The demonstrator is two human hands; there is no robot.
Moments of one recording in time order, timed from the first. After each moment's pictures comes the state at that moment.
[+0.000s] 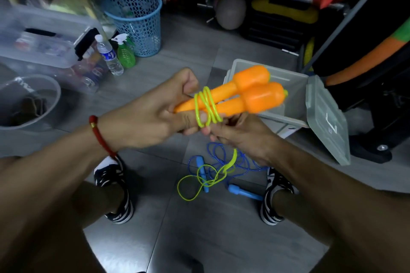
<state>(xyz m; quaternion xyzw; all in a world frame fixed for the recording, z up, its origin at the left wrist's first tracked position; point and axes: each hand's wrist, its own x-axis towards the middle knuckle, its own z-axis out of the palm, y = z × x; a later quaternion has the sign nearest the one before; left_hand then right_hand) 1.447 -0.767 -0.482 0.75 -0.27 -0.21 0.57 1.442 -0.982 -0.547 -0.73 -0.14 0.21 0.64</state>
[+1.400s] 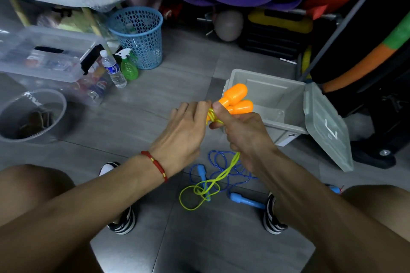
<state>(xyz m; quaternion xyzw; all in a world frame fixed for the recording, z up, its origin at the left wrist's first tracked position) 1.449 -0.806 -0.558 0.93 -0.29 0.12 0.19 1.435 -0.958 -0.515 -0.72 0.19 0.09 0.67</state>
